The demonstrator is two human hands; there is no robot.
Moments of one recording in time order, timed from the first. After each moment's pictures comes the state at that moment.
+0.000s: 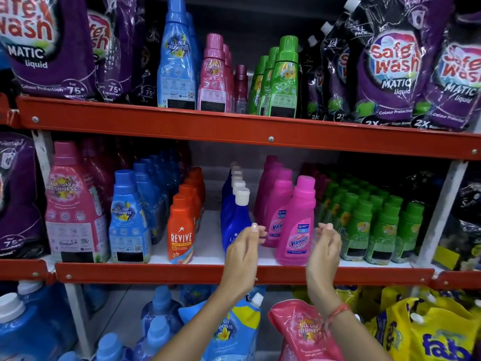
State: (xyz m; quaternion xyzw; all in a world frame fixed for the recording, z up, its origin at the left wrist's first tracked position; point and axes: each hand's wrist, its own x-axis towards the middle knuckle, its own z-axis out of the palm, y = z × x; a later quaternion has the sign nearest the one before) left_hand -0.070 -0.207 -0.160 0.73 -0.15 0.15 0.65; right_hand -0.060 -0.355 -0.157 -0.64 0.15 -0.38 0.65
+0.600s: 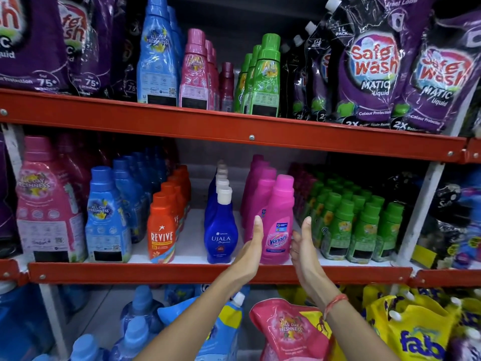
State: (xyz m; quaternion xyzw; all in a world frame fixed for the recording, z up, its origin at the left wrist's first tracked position) left_hand -0.056 -0.257 -0.141 0.74 -0.10 -0.09 0.66; right_hand -0.045 -0.389 -0.156 -0.69 0.04 -0.10 0.72
